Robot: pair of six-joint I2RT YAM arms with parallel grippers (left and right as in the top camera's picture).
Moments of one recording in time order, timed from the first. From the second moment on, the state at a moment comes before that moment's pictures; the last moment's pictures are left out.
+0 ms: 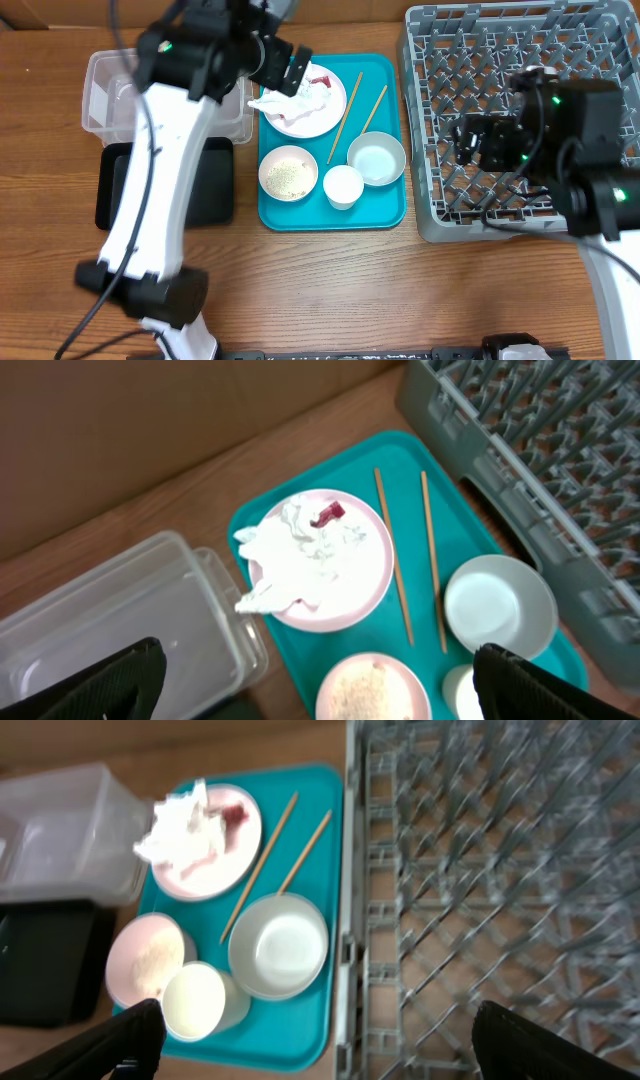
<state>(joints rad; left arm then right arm) -0.28 1.89 2.23 -1.19 0.10 0.19 0.08 1.24 1.41 -0.99 -0.22 0.16</state>
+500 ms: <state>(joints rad) -0.28 2.20 2.25 -0.95 0.15 0.43 0.08 1.32 1.41 -1.04 -0.36 0.17</state>
